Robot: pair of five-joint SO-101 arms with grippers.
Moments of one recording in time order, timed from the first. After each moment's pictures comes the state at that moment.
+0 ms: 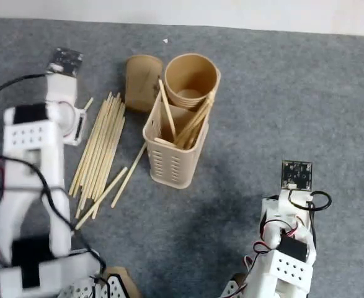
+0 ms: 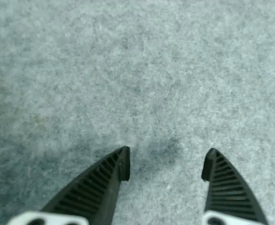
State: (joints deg) left arm -17.6 -5.4 14.0 67.2 -18.2; right arm 16.0 -77.6 96.0 37.0 19.7
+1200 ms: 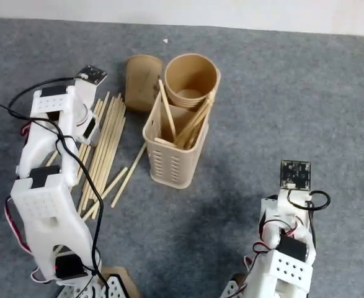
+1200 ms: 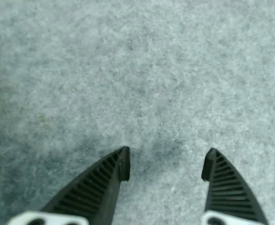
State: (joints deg) left arm -17.2 33.8 -8.7 68.7 -26.8; right arm 14.9 -77.6 96.0 37.0 19.7
